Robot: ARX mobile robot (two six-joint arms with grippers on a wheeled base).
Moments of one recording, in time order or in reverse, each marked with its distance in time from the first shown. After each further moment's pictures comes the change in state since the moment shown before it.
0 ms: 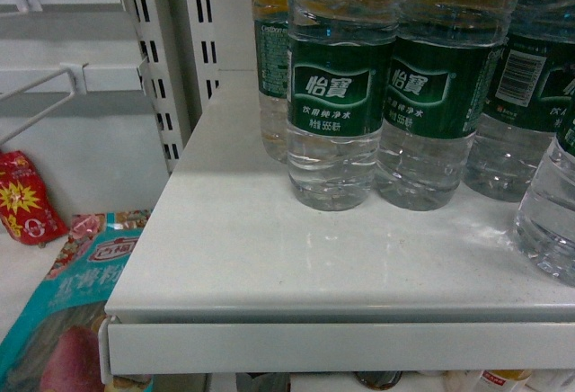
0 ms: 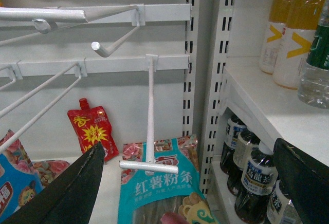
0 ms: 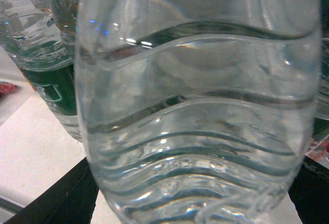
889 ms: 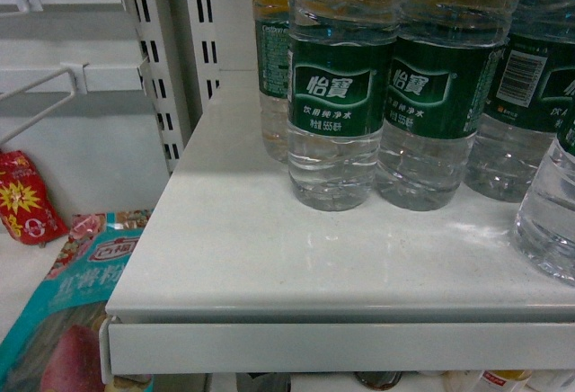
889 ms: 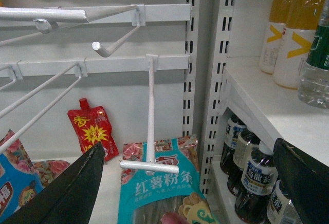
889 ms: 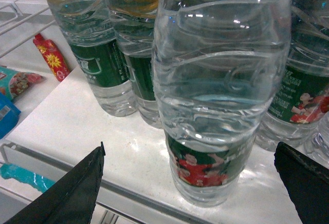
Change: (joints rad) left arm 0.000 0.000 0.000 0.000 0.000 0.000; right arm -0.020 -0.224 -0.034 -0.202 -0.071 0.005
